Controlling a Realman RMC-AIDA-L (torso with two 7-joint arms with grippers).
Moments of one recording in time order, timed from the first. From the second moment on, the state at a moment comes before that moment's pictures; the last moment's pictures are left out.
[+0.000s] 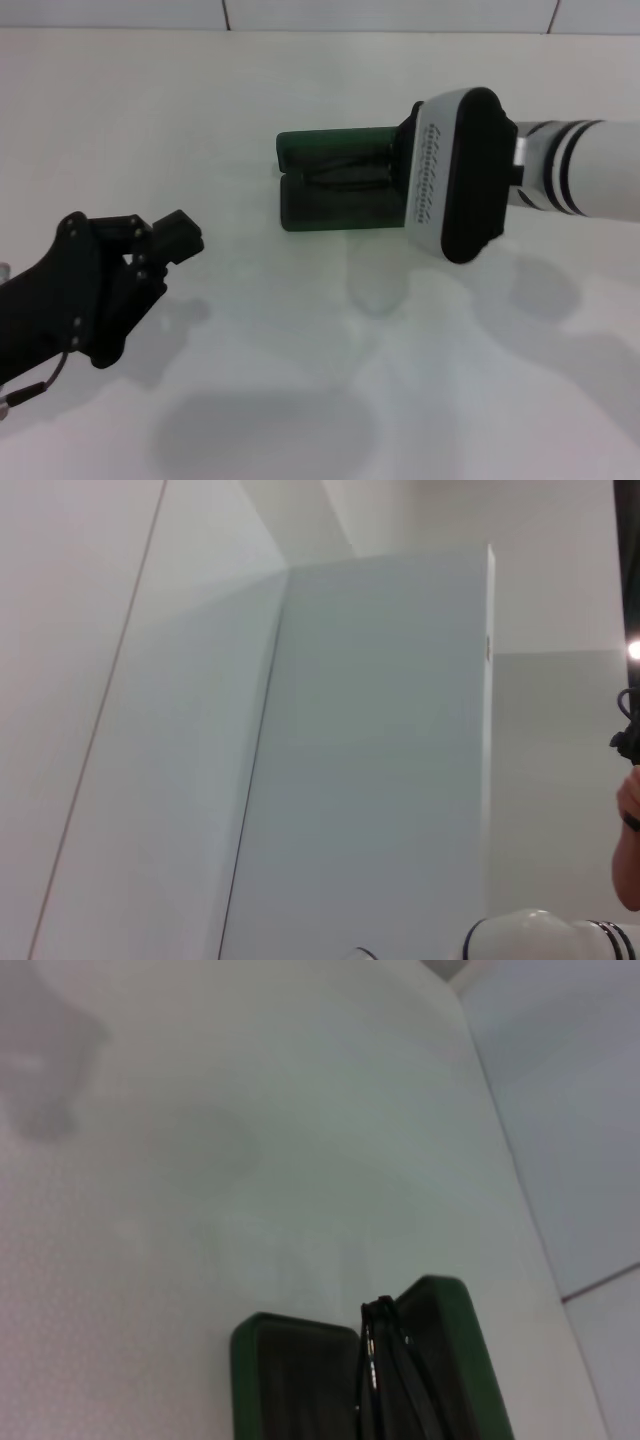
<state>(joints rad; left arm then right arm) -0.27 -1.92 1.63 0.20 0.66 2.03 -0.78 0.55 2.03 -2.01 -1.31 -2.55 -0.58 2.04</state>
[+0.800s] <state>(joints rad) -0.25 -1.92 1.63 0.20 0.67 2.03 -0.77 0.74 2.03 -2.07 -1.15 -2.54 -0.61 2.32</state>
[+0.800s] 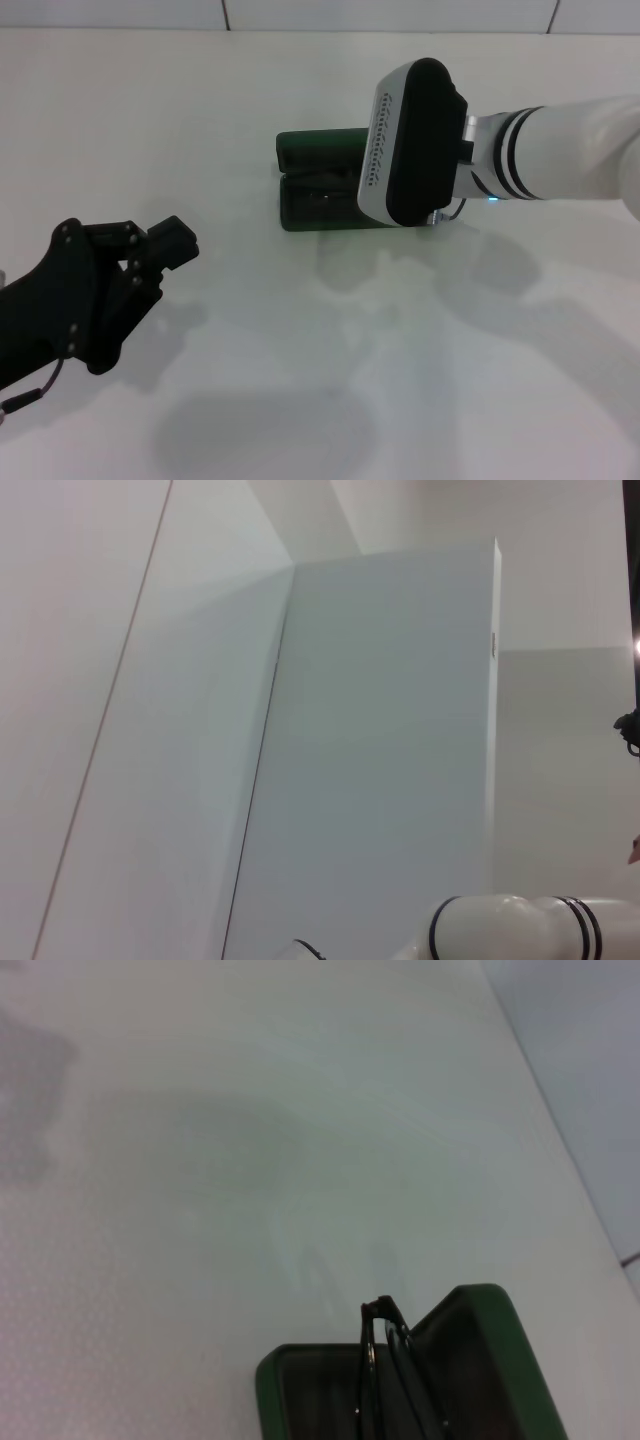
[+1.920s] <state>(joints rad) -0.25 -1.93 1.63 0.20 0.67 2.03 -0.77 0.77 2.03 -2.07 -1.15 -2.59 -0.68 2.37</state>
